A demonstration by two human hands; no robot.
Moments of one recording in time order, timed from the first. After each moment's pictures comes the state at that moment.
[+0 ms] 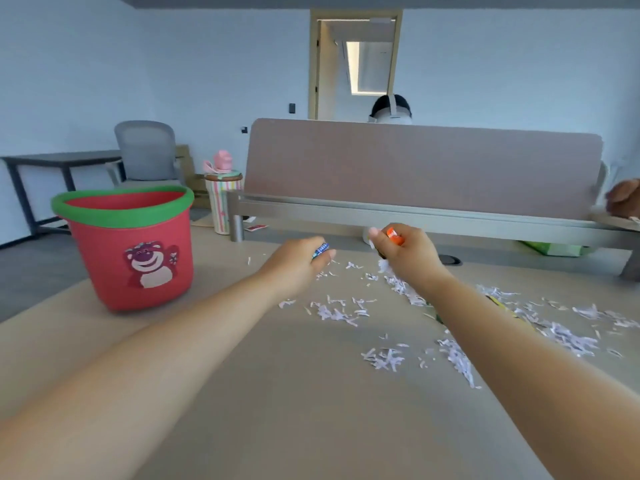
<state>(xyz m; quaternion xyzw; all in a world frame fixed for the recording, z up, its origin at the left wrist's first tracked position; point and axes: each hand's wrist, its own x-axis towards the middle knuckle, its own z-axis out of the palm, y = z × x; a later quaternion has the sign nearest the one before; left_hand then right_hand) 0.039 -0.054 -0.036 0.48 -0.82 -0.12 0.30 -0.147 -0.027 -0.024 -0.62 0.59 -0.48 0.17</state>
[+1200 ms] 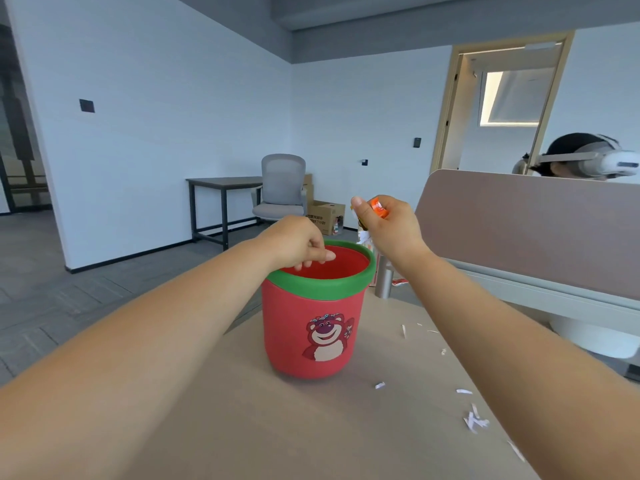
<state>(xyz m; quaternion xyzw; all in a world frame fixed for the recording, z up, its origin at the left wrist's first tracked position) 0.306 -0.147 0.058 0.63 -0.74 -0.06 0.22 0.144 -0.184 0.063 -0.71 0.40 -0.54 0.22</state>
